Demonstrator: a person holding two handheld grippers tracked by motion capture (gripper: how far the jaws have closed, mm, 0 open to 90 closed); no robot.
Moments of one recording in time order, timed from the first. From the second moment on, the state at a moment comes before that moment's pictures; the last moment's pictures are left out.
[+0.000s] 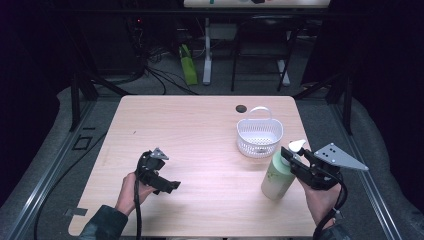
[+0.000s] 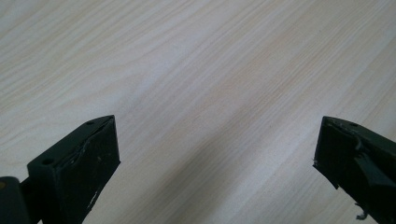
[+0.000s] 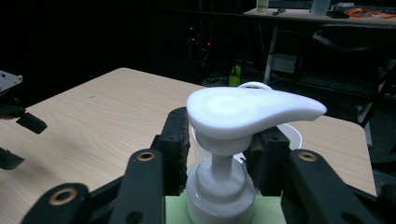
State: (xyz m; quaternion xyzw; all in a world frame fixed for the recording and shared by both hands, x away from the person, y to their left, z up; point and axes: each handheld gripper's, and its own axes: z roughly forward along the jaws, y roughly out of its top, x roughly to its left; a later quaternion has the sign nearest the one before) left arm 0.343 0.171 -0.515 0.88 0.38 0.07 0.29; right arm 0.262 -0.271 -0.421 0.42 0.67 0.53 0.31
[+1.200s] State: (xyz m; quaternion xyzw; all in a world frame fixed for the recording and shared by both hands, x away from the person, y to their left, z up) left arm 0.347 0.172 -0.514 0.87 0.38 0.08 0.29; right arm 0.264 -0.272 -0.420 0.42 0.66 0.54 0.30
